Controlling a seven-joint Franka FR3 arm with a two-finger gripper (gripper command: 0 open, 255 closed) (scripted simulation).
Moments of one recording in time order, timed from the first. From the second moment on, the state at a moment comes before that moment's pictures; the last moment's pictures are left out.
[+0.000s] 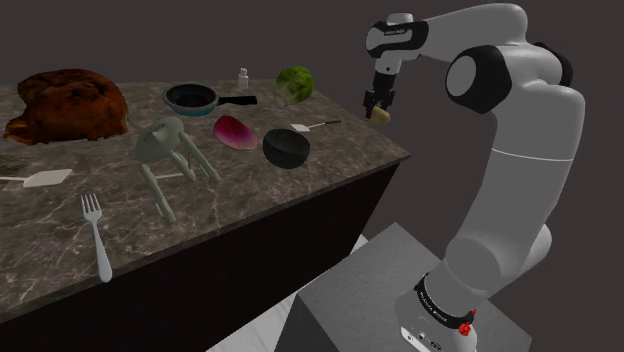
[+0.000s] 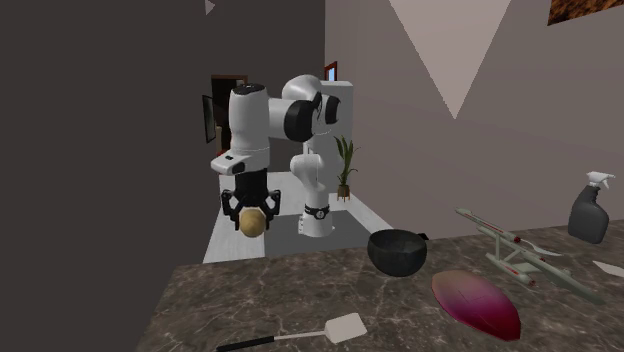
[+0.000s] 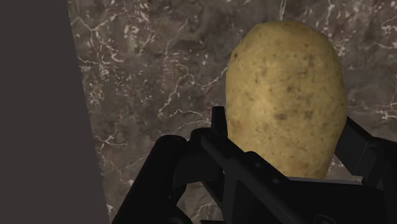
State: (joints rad) arm -0.22 0.40 -0.33 -1.46 0.03 1.73 -0.41
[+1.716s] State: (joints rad) arm 0.05 0.24 -0.20 -1.57 0.01 1.66 -0.01
